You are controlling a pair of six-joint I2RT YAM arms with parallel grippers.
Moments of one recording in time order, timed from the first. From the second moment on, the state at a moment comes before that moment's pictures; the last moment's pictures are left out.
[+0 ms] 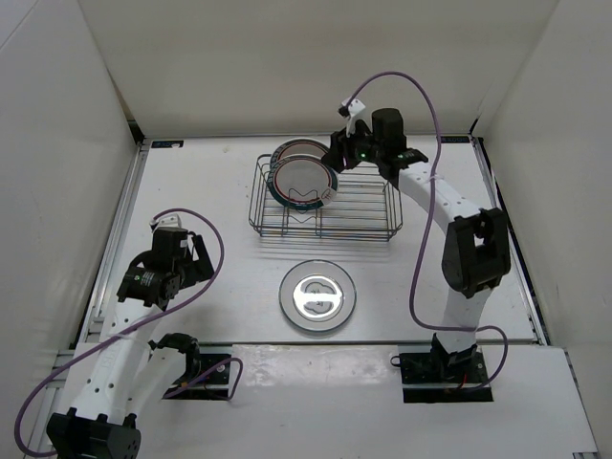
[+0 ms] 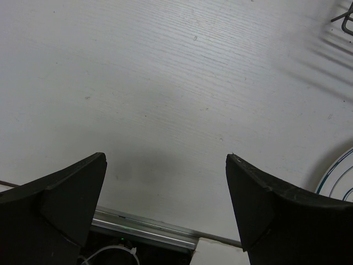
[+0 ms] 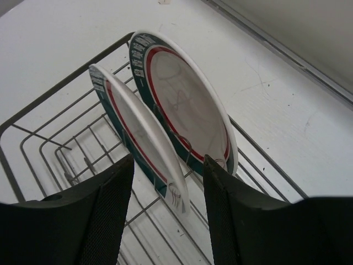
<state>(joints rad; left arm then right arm) -0.19 0.75 0.75 -0.91 -0.27 -0.41 0.39 1.86 1.57 -0.10 -0.51 -0.08</state>
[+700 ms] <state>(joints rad) -0.19 0.76 0.75 -0.91 -0.25 -0.41 0.41 2.04 1.69 -0.16 -0.51 -0.17</state>
